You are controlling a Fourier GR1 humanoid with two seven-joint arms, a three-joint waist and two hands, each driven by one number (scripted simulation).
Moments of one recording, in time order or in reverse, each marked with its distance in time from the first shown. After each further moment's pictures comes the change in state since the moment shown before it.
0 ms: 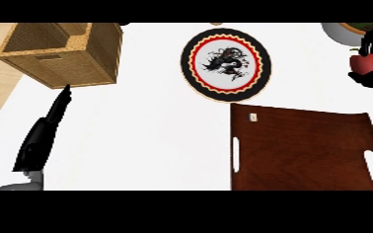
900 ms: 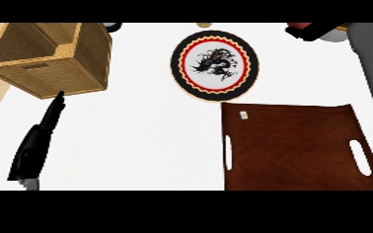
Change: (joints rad) left arm 0.048 -0.013 0.024 -0.025 -0.012 0.018 0.022; right arm -0.416 0.193 -0.007 0.221 -0.086 0.069 -0.226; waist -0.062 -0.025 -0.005
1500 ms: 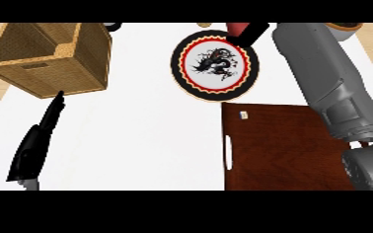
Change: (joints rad) left arm 0.004 -0.006 0.004 -0.017 -0.010 -0.006 0.009; right arm -0.137 0.237 0.052 0.142 0.047 -0.045 0.192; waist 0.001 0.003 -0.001
